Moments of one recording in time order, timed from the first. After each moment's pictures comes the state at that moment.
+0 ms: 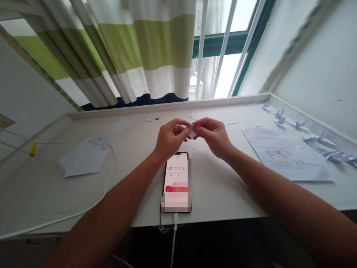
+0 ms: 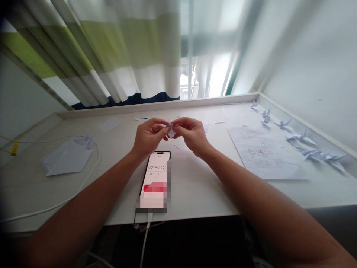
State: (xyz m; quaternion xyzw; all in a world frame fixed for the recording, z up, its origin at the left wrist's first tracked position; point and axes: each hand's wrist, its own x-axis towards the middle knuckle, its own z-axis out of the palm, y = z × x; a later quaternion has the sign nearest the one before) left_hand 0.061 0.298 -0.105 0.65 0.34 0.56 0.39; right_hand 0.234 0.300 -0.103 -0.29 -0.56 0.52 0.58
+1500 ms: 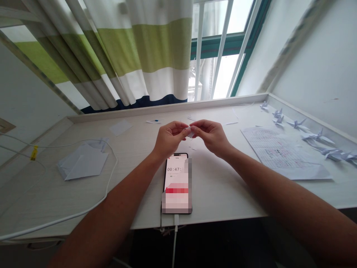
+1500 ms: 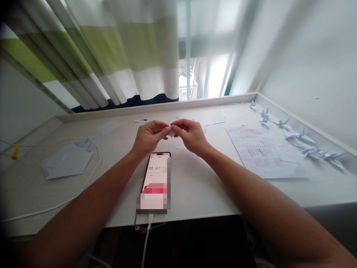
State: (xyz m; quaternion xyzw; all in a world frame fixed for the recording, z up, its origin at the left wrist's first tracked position) left_hand 0.057 0.309 -0.114 0.62 0.34 0.55 0.45; right_hand 0.239 0.307 -0.109 -0.33 -0.61 0.47 0.55
